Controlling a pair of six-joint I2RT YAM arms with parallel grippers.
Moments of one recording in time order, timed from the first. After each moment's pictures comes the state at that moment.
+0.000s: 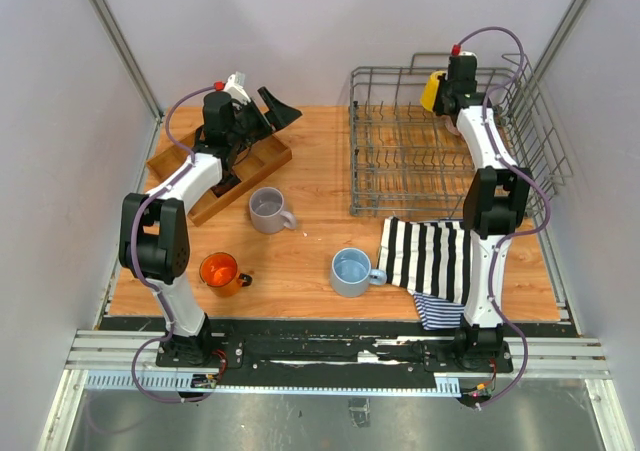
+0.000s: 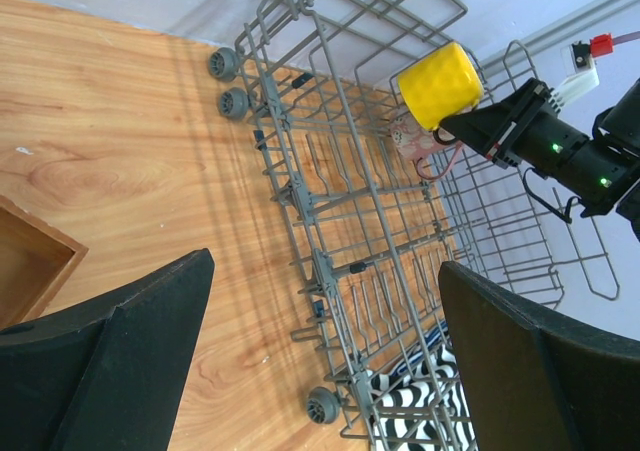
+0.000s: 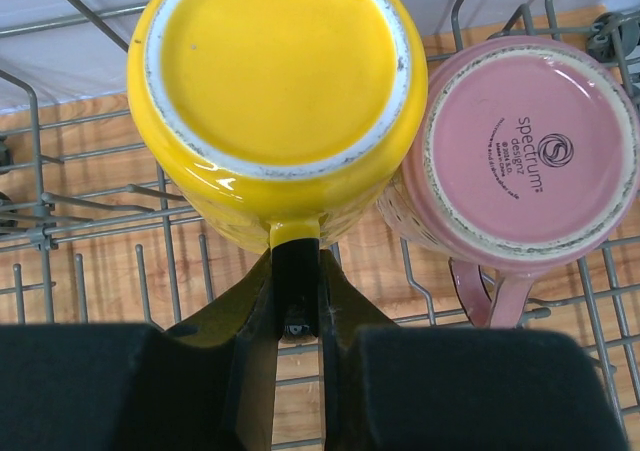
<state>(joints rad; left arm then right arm) -0.16 1.79 1.33 0.30 0.46 -0.73 0.03 2.31 2.22 -0.48 0.14 0.16</state>
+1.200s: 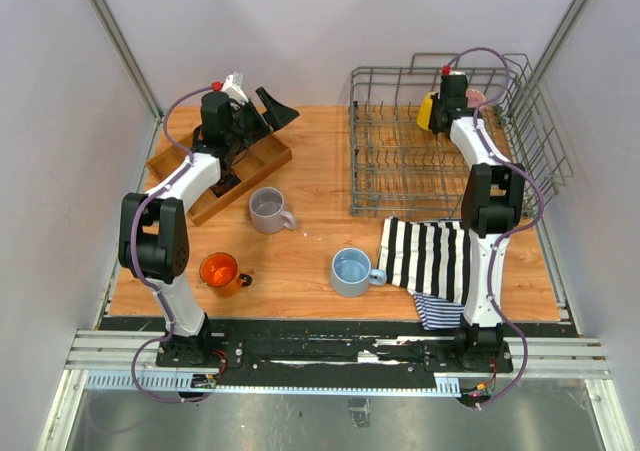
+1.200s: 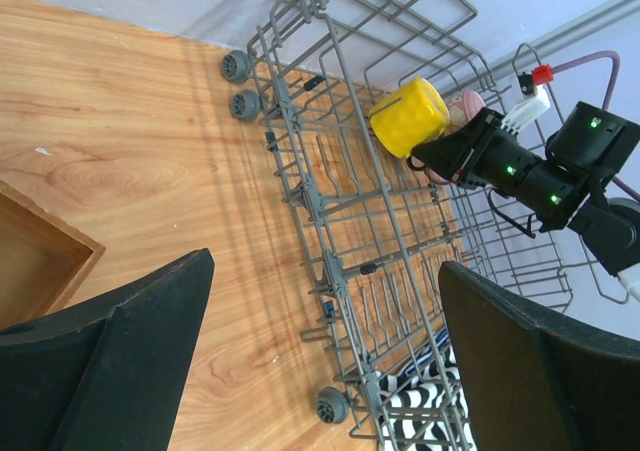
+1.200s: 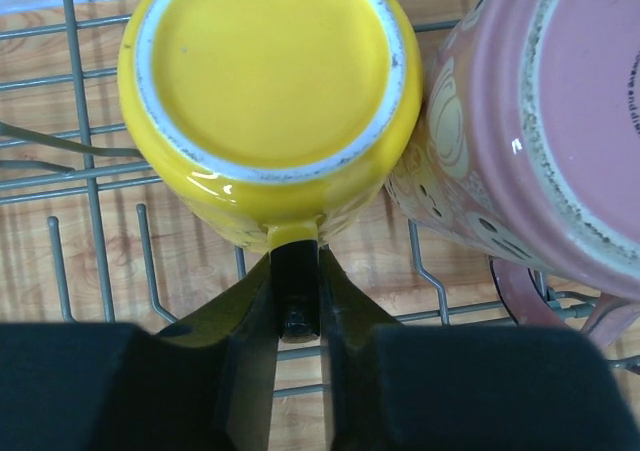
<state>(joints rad) -0.15 1.80 1.33 0.29 0.47 -0.72 0.03 2.34 2.07 -0.39 0.15 0.12</state>
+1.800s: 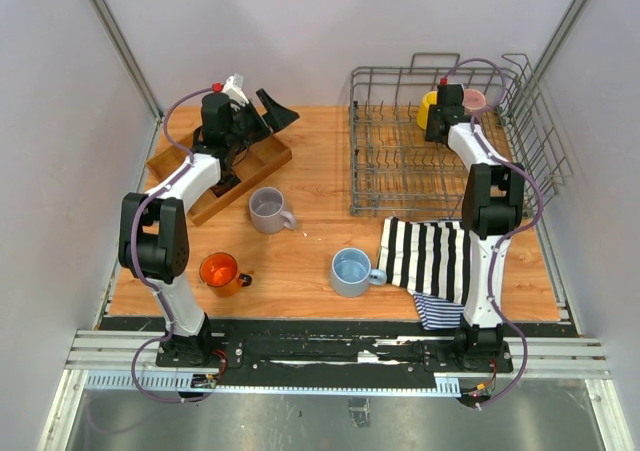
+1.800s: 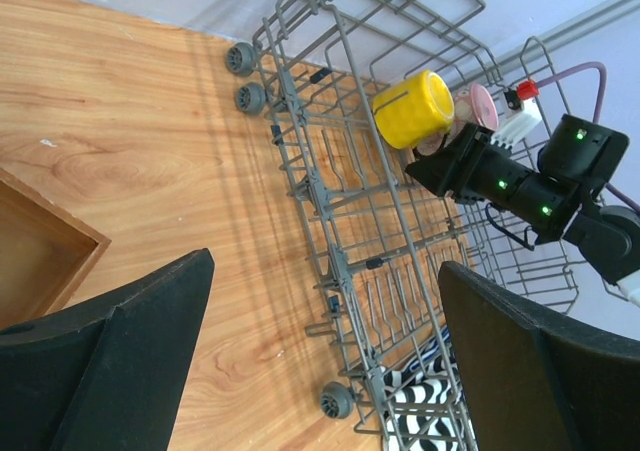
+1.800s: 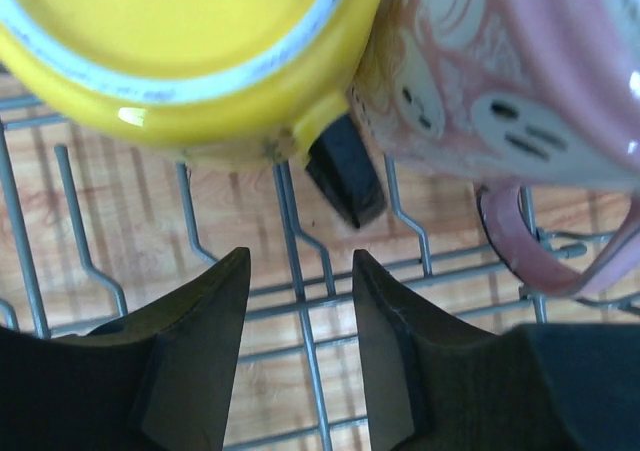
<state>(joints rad) -0.15 1.80 1.33 0.29 0.47 -0.71 0.05 2.32 1.97 -0.38 0.23 0.09</state>
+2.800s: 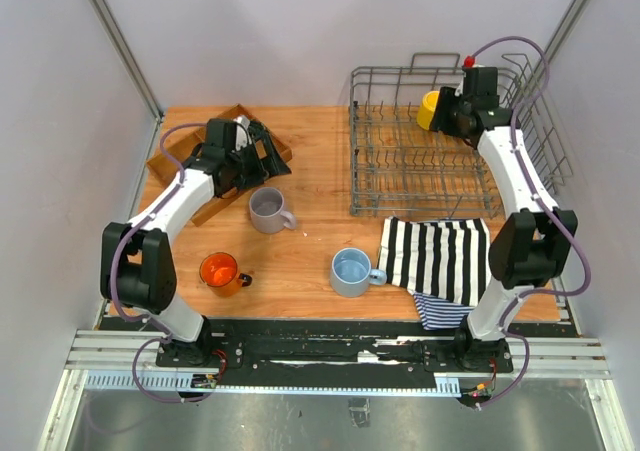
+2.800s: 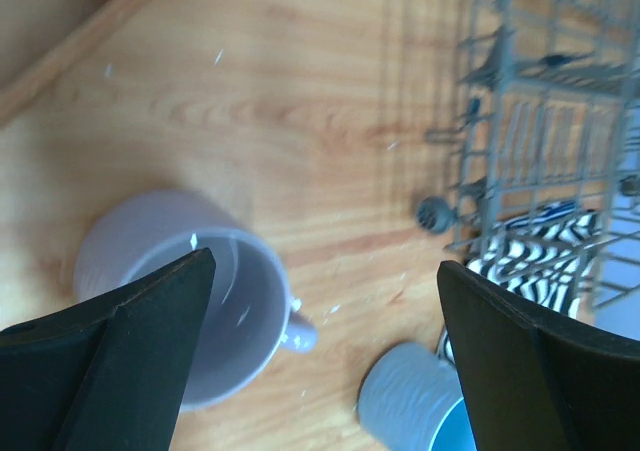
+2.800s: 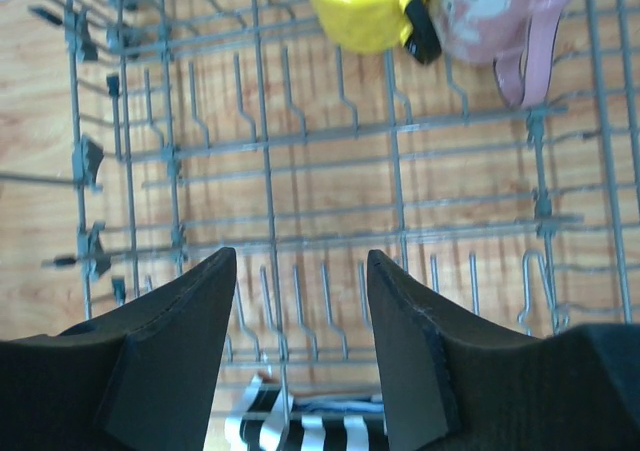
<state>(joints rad) -0.19 1.59 1.21 -0.30 0.34 -0.56 0.07 1.81 1.77 -0.59 0.03 0.23</state>
